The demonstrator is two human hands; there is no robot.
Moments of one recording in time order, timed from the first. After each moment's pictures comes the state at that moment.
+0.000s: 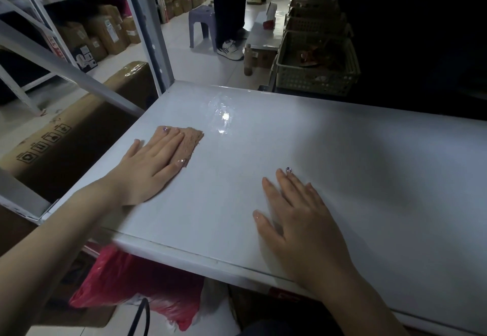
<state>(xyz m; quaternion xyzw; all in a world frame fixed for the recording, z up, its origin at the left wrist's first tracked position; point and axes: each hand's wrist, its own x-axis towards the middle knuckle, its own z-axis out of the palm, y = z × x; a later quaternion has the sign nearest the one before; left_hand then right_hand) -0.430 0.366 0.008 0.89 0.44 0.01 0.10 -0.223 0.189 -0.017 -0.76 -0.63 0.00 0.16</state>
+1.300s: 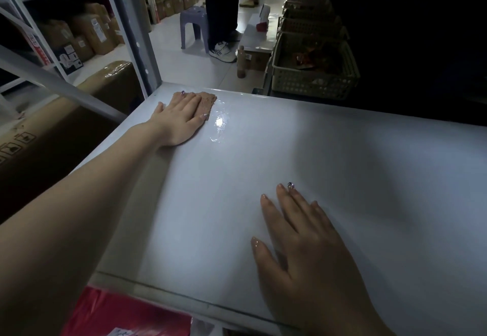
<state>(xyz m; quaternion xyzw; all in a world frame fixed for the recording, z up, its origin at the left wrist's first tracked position) -0.340 0.473 0.007 0.87 0.49 0.01 0.08 -0.223 0.193 -0.027 -0.75 -0.63 -0.03 0.21</state>
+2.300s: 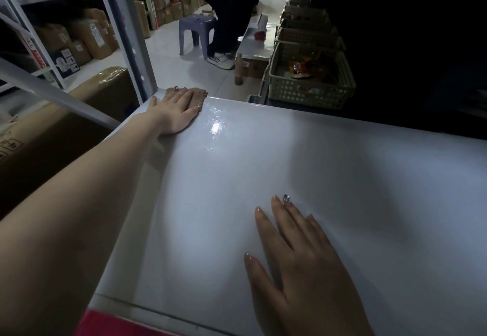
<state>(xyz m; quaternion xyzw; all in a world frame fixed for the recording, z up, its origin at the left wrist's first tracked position) -0.327 0.514 0.010 0.85 0.52 0.03 0.08 -0.218 0.199 -0.035 -0.72 -0.64 -0.07 0.24</state>
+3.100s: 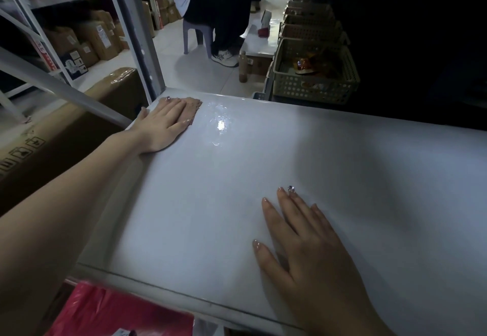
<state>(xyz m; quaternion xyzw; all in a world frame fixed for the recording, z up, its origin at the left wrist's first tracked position) -0.374 0.483 0.007 0.87 0.49 0.02 0.07 -0.219 0.192 -0.029 -0.73 -0.64 -0.06 0.21</state>
